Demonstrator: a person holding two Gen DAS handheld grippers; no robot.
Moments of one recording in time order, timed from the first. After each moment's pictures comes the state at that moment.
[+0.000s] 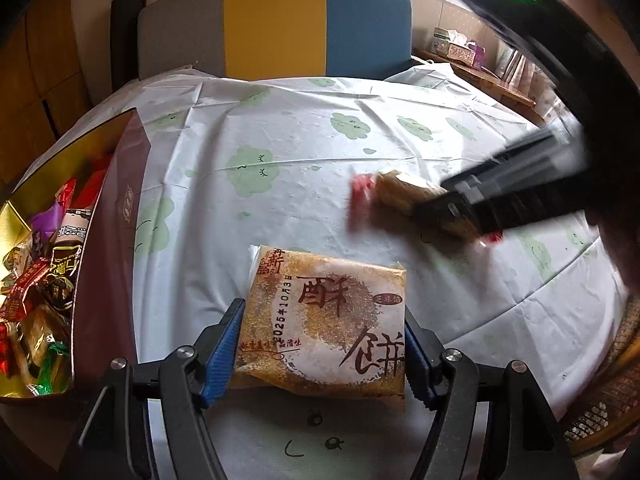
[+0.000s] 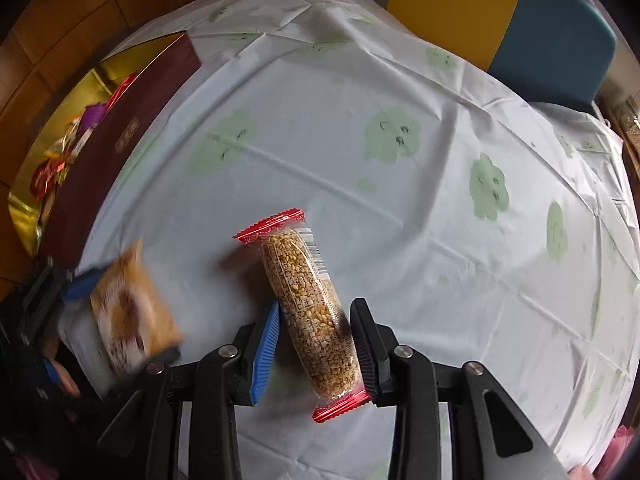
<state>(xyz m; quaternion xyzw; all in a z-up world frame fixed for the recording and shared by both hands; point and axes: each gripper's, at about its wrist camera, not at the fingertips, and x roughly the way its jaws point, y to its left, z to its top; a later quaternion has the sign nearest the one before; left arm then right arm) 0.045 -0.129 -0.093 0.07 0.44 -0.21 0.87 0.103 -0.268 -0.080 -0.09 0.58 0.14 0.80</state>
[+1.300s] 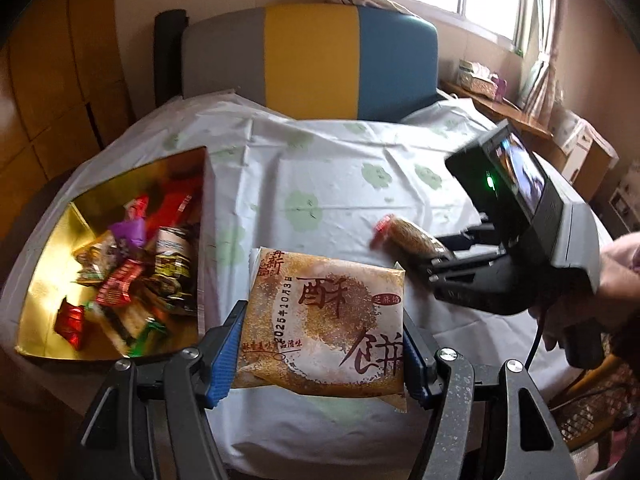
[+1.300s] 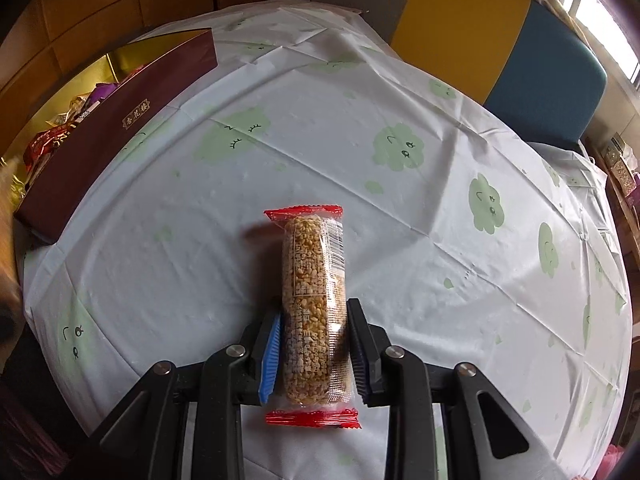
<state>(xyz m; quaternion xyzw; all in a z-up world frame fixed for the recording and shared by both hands) 0.007 -0.093 -0.018 0.05 0.40 -0.15 0.90 0.089 -0.262 -0.089 -0.14 0.52 0.13 0.83</state>
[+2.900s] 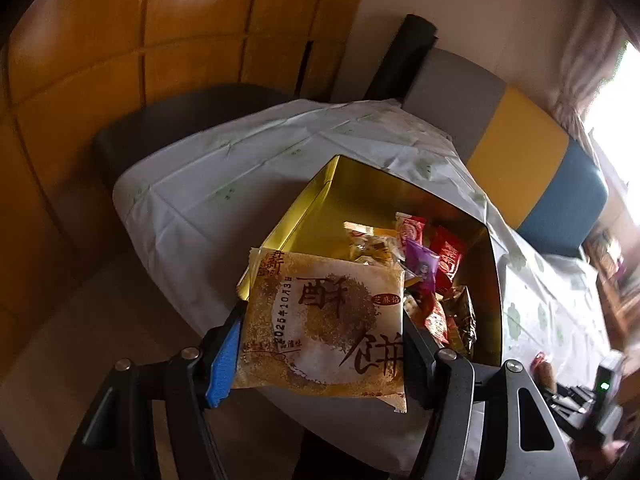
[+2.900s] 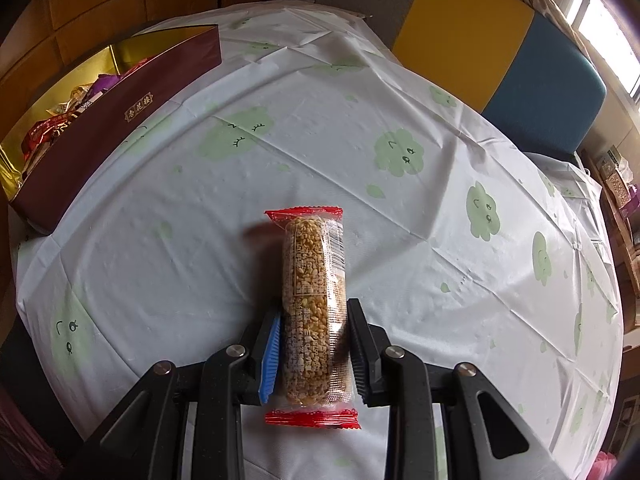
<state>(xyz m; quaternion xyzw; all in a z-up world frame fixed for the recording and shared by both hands) 0.002 0.177 0.001 -0.20 0.40 0.11 0.89 0.087 -0.259 -0.085 -0.16 0.51 0.13 0.84</state>
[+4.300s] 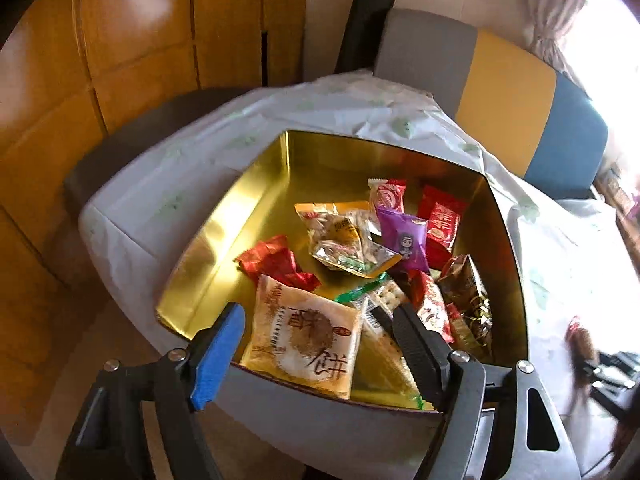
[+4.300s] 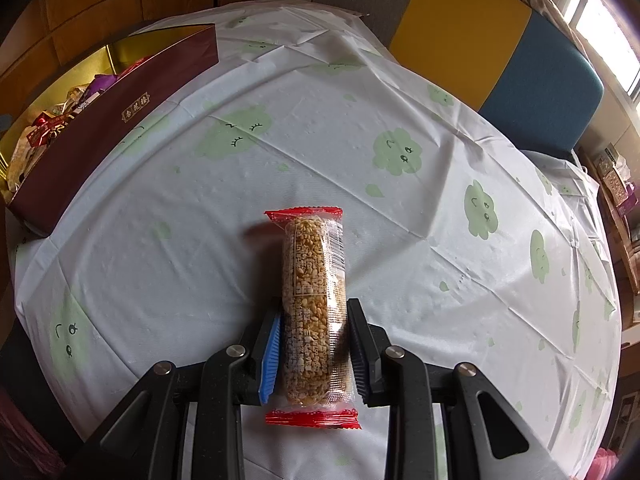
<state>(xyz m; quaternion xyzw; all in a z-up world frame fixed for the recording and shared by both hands) 0.052 0.114 -0.027 -0.07 0.42 0.09 0.90 0.087 -0.260 -0.085 -0.16 0.51 0.12 0.84</state>
